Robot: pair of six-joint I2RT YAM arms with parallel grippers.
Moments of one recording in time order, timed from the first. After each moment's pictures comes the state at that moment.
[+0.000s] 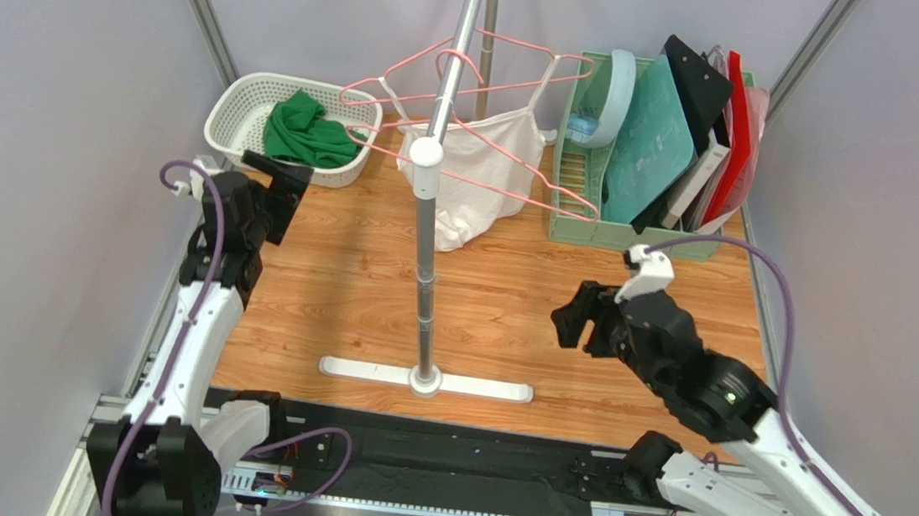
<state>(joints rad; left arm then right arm) 0.07 1.03 0.83 -0.16 -0.02 -1.09 0.86 0.64 0.88 -0.77 0.35 0.61</state>
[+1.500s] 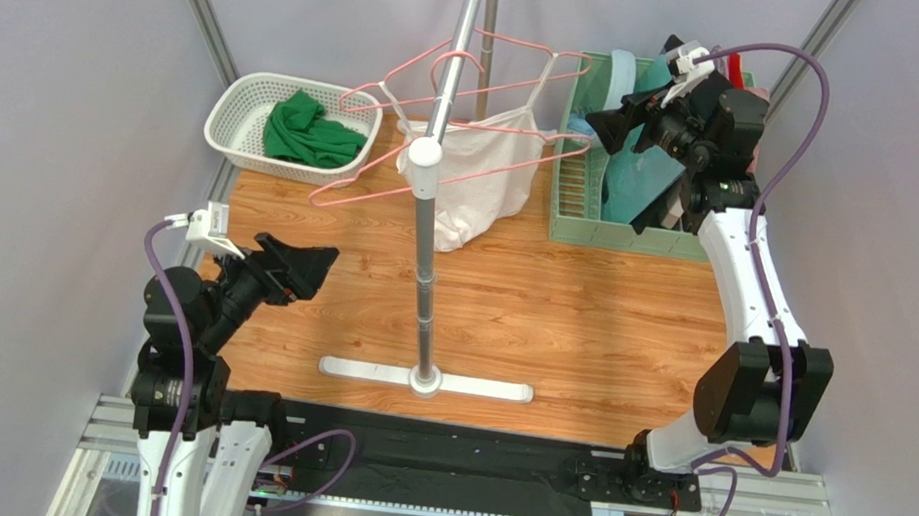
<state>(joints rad) 0.05 0.38 0.79 -0.49 0.44 -0.62 0.03 1.53 1.47 0.04 -0.67 0.04</state>
